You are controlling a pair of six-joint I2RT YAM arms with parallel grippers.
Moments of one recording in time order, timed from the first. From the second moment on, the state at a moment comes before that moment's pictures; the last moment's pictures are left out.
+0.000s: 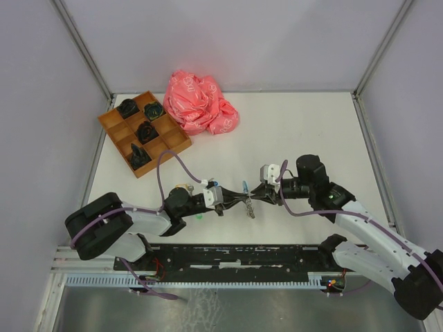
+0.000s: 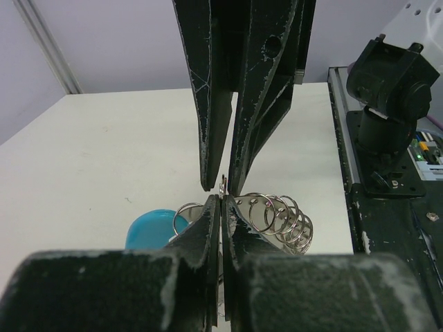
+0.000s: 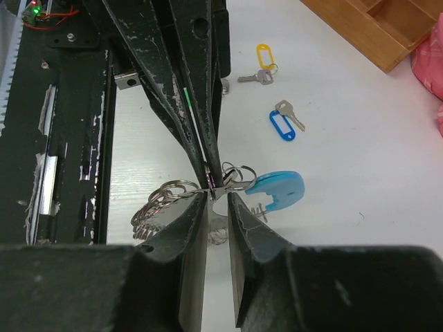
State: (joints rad) left arm -0.94 1.40 0.28 1.32 0.45 0.10; right arm 0.60 0.90 0.62 -0.19 -0.78 -0.48
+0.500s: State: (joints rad) left arm -0.94 1.41 0.28 1.32 0.45 0.10; right arm 0.60 0.92 0.62 -0.19 -0.81 -0.49
